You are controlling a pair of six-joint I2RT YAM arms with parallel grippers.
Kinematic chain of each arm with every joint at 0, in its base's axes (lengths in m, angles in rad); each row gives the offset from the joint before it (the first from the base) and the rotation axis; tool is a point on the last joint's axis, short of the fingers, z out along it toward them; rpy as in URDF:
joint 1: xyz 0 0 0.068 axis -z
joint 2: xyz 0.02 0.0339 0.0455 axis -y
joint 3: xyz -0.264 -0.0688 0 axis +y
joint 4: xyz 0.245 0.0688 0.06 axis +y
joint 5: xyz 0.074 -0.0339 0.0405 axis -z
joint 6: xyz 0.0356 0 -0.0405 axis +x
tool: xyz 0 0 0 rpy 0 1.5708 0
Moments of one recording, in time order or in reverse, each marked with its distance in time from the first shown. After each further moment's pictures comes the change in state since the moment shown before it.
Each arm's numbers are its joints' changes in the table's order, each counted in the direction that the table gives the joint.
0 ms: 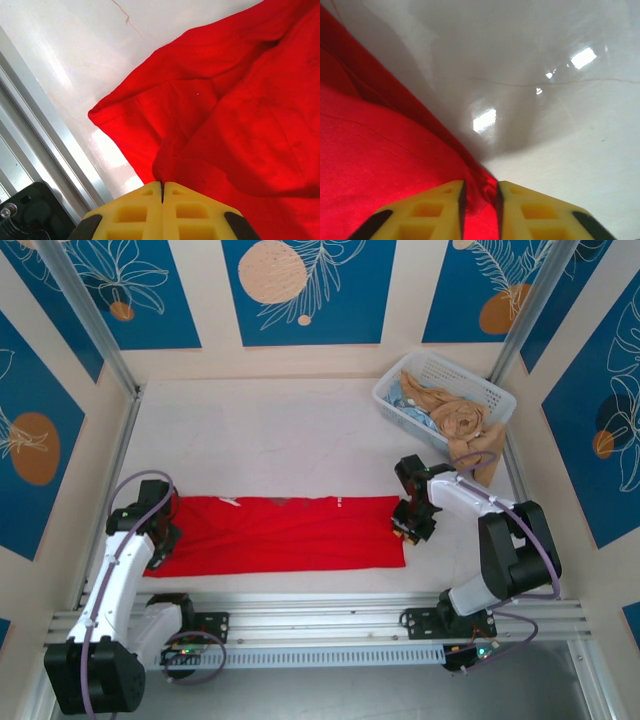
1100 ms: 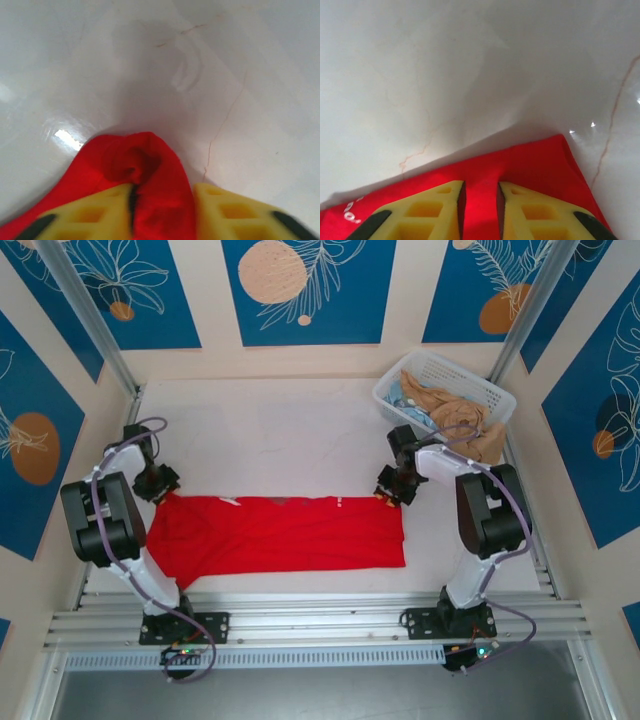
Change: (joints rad) left arm -0.253 -0.860 -0.455 -0.373 0.346 0.425; right arm 0.043 -0.291 -0.259 -0.216 -0.110 -0.101
